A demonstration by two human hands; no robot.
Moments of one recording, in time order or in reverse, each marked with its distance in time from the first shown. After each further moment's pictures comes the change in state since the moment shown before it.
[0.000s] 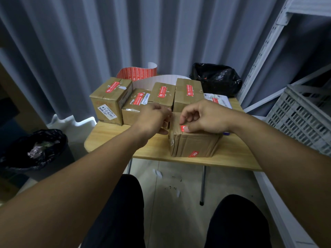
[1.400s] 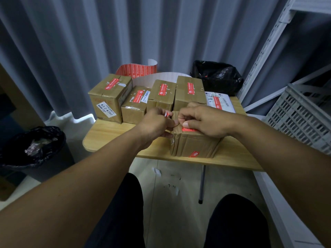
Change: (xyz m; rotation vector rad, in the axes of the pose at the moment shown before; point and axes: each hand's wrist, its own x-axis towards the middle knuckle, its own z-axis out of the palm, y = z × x) left_hand 0.008 -0.015 0.006 -0.095 -0.118 -0.078; right_hand -0.002 -0.007 0.004 -0.272 -0.120 -0.085
